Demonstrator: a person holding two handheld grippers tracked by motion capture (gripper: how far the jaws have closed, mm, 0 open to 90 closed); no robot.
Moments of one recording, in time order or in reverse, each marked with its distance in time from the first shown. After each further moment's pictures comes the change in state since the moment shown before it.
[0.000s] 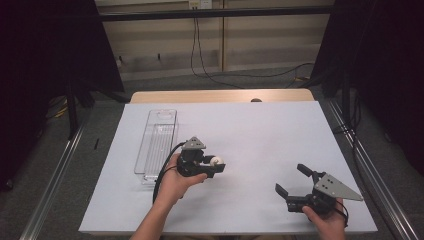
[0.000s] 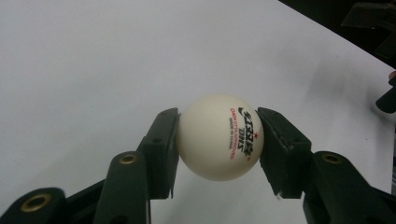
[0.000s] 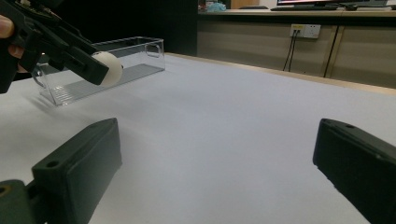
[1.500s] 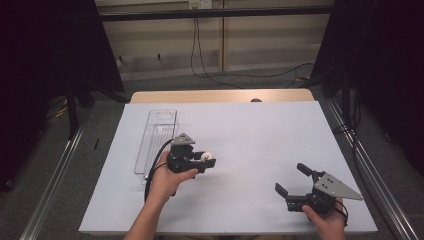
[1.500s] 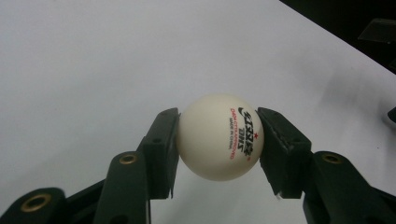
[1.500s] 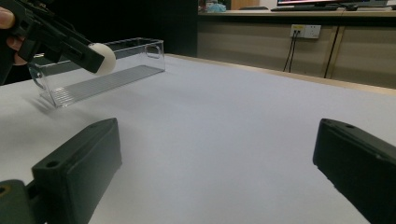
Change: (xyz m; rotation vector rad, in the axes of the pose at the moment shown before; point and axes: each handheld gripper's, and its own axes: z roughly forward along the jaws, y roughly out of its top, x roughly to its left) left arm 0.016 0.001 -0.020 -0.009 0.047 -0.045; right arm -0.001 0.000 0.001 -0.007 -0.006 0.008
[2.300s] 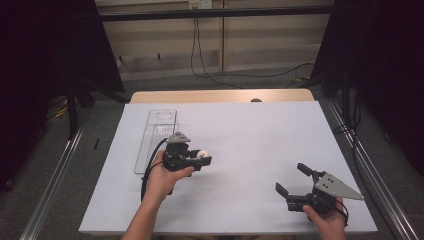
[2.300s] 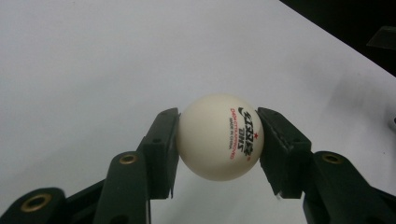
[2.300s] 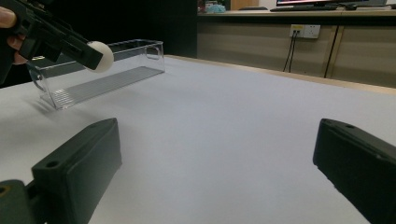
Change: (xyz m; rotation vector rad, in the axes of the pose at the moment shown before) left arm 0.007 0.000 -0.008 -0.010 0.025 -0.025; right arm -0.001 0.000 -0.001 0.000 0.007 0.004
